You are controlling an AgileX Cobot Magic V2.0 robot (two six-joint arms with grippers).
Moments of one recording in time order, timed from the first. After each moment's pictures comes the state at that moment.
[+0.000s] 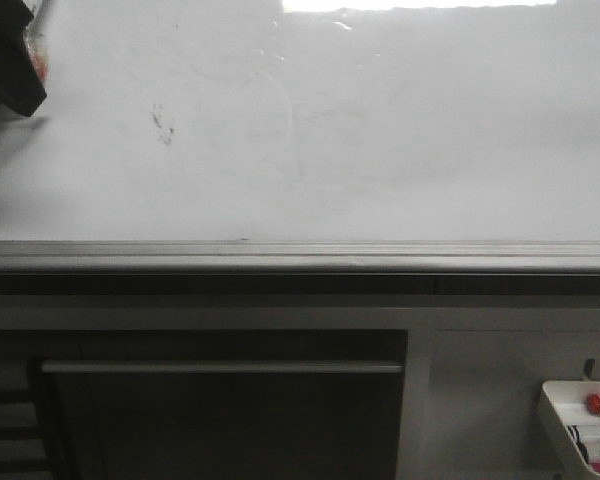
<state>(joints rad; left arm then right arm) -0.31 1.35 -1.05 0.03 0.63 0.13 0.04 0.60 -0.65 -0.01 0.61 0.02</state>
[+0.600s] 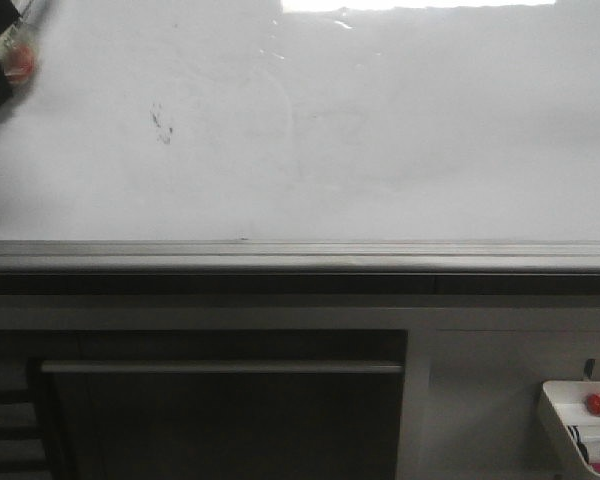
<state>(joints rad) -0.31 1.33 -1.08 0.05 0.72 0.13 0.04 0.60 -0.65 0.04 0.61 0.02</state>
